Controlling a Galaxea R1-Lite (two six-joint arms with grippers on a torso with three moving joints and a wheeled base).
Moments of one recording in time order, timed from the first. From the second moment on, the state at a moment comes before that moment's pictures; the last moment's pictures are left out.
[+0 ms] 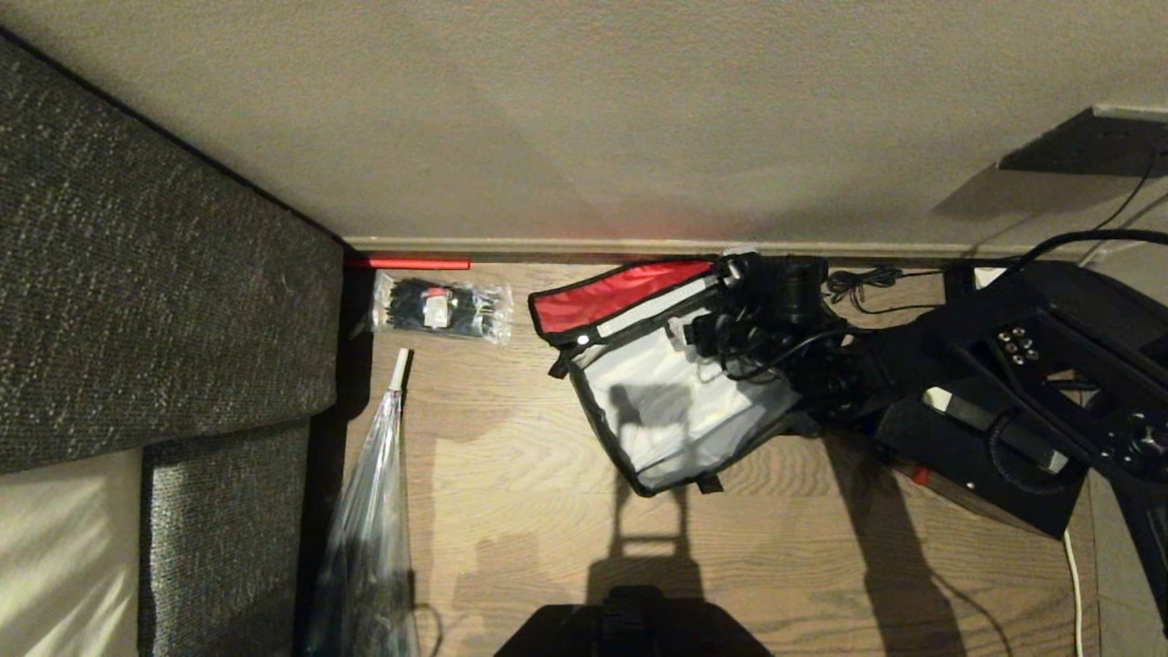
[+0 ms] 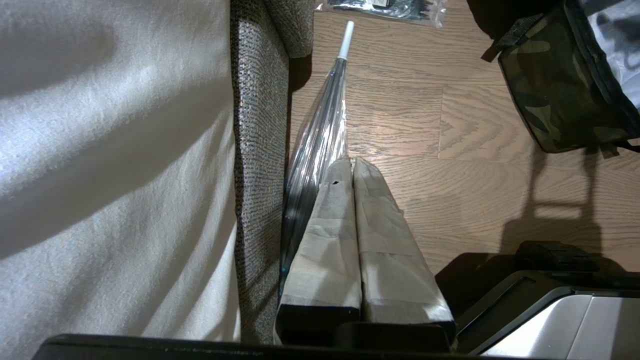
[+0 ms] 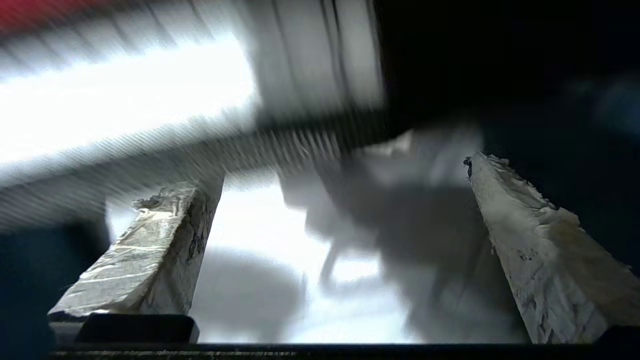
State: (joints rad) left arm 0.01 0.00 0.00 0.01 0.00 0.02; right arm 0.37 2.31 -1.47 -0.61 -0.10 -0.06
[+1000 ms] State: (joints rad) left arm 0.01 0.00 0.00 0.01 0.00 0.02; right arm 0.32 2.46 -1.66 -0.76 0.00 -0.31
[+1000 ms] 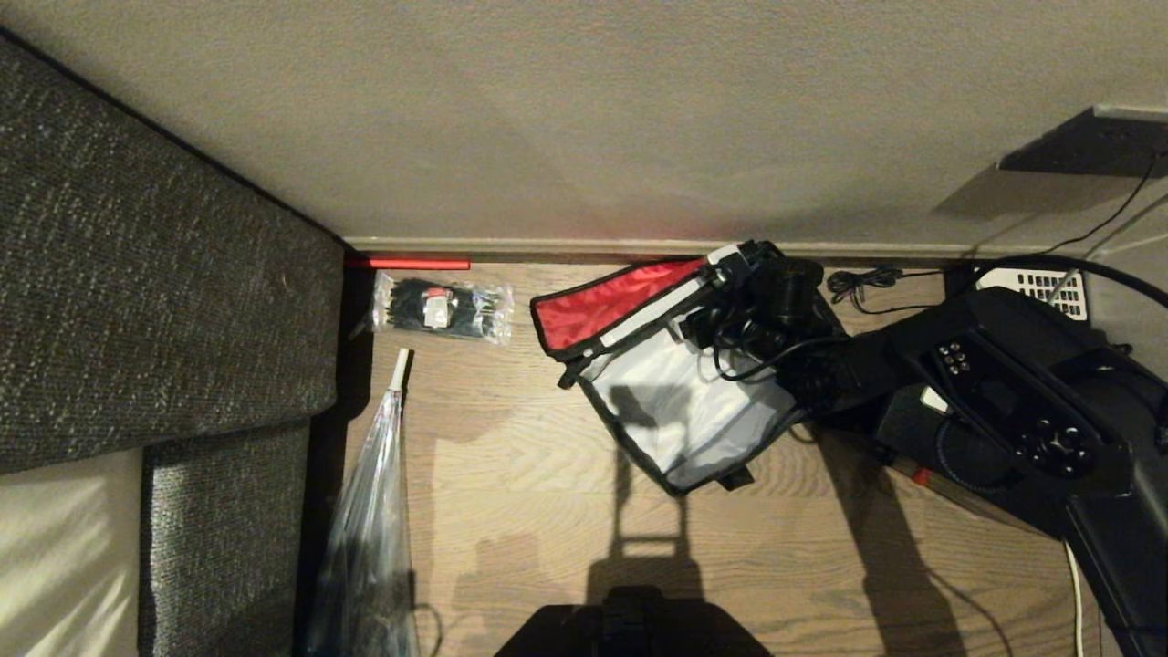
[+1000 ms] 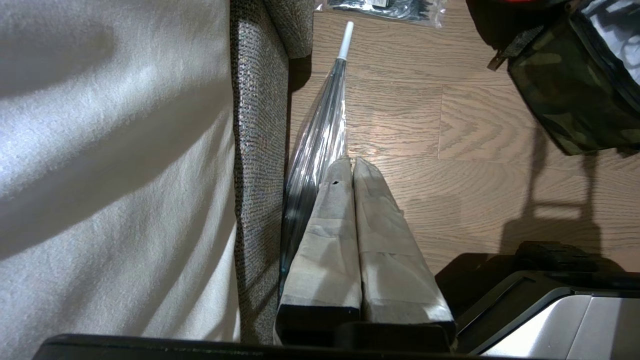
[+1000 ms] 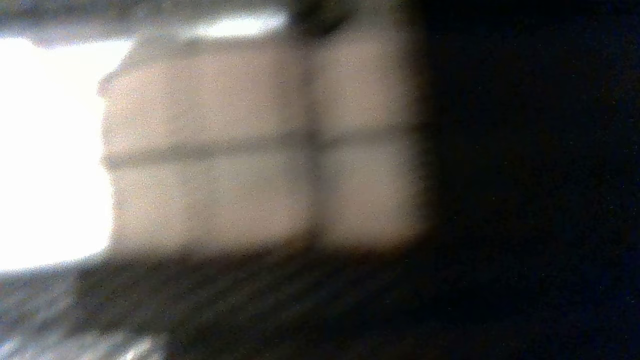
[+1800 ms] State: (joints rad) left arm 0.01 0.00 0.00 0.01 0.00 0.02; right arm 0.30 2.46 -1.76 -0.88 0.00 -0.40
